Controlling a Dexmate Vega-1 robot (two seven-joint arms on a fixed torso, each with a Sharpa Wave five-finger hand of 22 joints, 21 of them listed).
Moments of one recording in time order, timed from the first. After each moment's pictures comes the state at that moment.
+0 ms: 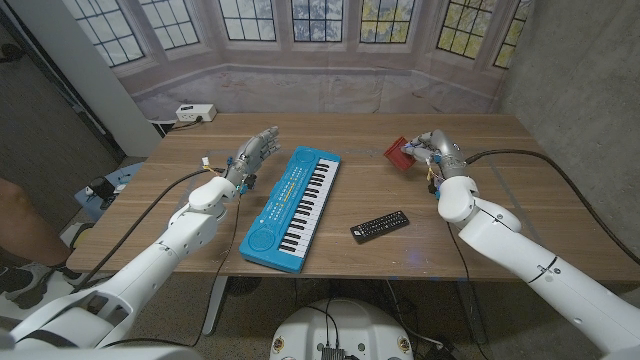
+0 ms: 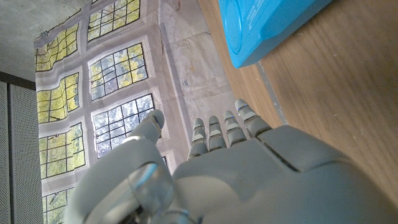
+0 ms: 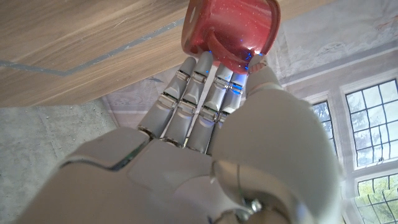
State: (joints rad) left arm 0.81 0.57 0.40 -1.31 -0.62 -0.25 -0.10; left_hand 0.47 0.18 0.61 -0.08 0.19 0.16 -0.01 0.19 0.18 0.12 0.05 0.22 0.20 0.11 0.07 0.18 0.17 0.21 0.08 0.22 0.18; right arm -1.00 -0.75 -0.46 -2.07 -0.09 -0.60 -0.49; right_hand 1.19 0.07 0.17 -0.15 0.23 1.07 -0.08 0.28 0.21 1.07 -0.12 0.40 0.29 0.89 -0.12 0.34 0.26 0.78 -0.08 0.21 0.17
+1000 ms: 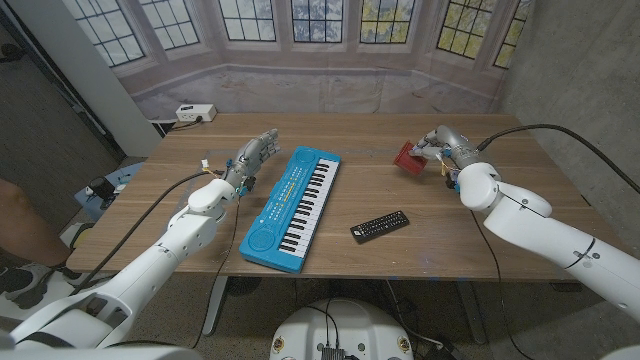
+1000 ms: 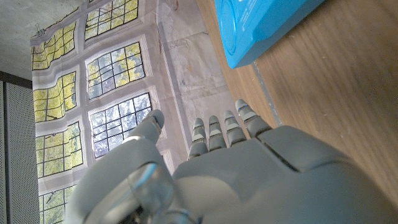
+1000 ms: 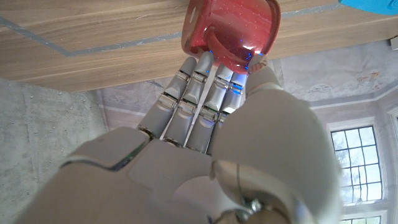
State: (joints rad) left arm 0.82 0.57 0.39 -1.30 -0.63 -0.25 -0.10; left_hand 0.47 0.18 0.61 -0.08 0.19 0.16 0.00 0.19 0.18 0.12 0.05 0.22 0.20 0.11 0.07 0.18 0.17 0.21 0.08 0.21 0.18; right arm -0.95 -0.94 -0.47 -2.15 -0.08 -0.69 -0.30; right_hand 1.19 0.07 0.17 -0.15 0.23 1.07 -0.08 0.28 0.21 1.07 -0.13 0.40 0.29 0.90 -0.12 0.33 0.26 0.78 -0.08 0.21 0.17
